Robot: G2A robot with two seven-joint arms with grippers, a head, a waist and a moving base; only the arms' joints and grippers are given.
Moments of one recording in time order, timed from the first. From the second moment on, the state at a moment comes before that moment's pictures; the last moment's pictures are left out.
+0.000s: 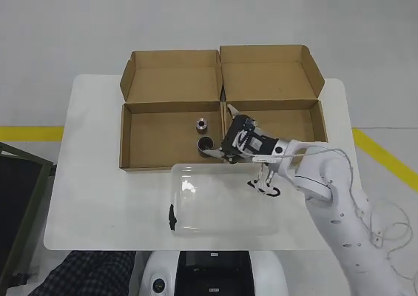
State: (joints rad) left arm -0.11 -0.30 -0.54 -1.19 3.07 0.29 0.07; right arm -1.07 -1.26 1.21 -1.87 -1.19 -0.68 0.48
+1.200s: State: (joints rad) left arm -0.11 -0.30 -0.54 -1.19 3.07 0.29 0.07; right arm -1.63 -1.17 1.78 -1.78 -1.40 -0.70 -0.37
